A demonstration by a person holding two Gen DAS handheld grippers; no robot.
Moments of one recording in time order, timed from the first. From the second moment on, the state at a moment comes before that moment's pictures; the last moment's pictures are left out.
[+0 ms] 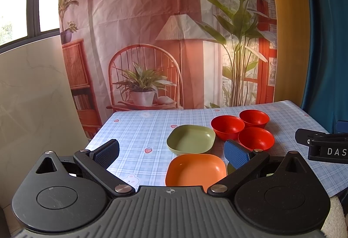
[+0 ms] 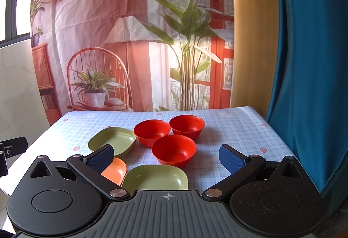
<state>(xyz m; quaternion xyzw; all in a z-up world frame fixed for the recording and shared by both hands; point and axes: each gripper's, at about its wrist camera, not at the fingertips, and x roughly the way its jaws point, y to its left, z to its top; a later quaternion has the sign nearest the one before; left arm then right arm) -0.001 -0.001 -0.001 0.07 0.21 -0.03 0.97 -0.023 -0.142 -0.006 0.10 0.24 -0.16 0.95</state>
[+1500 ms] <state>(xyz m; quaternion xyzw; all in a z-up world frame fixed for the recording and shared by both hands) 0.059 0.008 -0.028 0.05 0.25 -0.02 0.97 0.007 -0.169 -0.021 0.15 0.19 -0.13 0.96</state>
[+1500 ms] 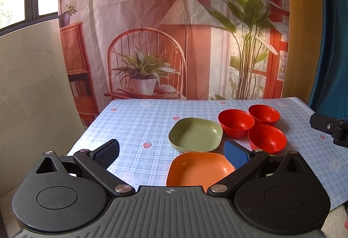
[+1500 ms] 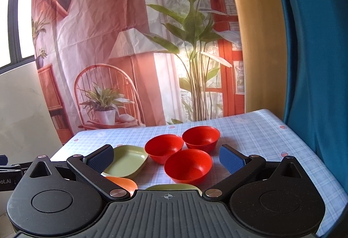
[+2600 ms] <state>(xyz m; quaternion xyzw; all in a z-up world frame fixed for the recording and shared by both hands) 0.126 0.013 -0.126 0.04 0.36 -0.05 0.93 0.078 -0.170 -0.128 0.14 0.33 -0.10 0.93</state>
